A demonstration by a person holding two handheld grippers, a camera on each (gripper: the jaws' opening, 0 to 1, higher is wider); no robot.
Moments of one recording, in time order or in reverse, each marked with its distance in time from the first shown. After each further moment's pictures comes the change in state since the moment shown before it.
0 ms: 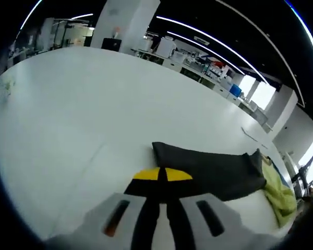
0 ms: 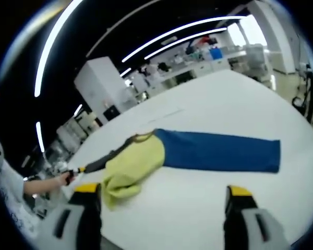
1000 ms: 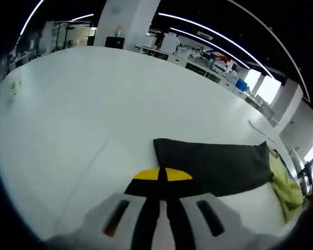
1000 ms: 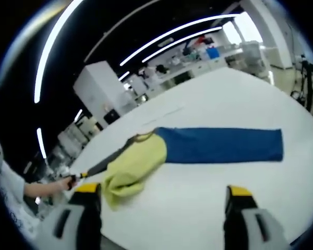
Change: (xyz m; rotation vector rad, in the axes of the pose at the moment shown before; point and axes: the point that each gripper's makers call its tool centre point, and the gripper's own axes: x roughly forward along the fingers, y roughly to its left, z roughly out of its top) left arm -0.011 0.009 -0.013 0.024 0.029 0.057; right arm 0.002 0.002 -0.014 0.036 -0.019 0.015
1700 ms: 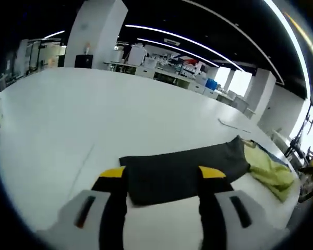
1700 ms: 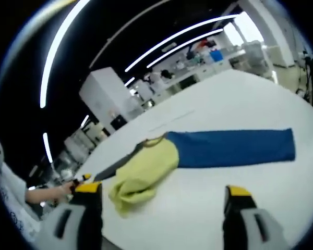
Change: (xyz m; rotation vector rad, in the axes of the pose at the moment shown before) left arm -0.031 -0.061 0.018 0.184 -0.088 -0.252; right arm 0.015 0.028 0.003 0.005 -0.049 0.069
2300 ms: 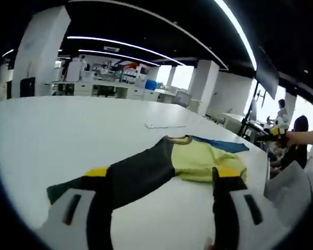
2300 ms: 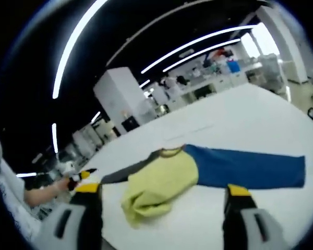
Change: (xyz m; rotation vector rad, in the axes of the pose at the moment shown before) left arm -0.033 -0.189 0.011 0.320 -0.021 -0.487; right arm 0.010 0.054 0.035 -0.108 -0.094 0.089
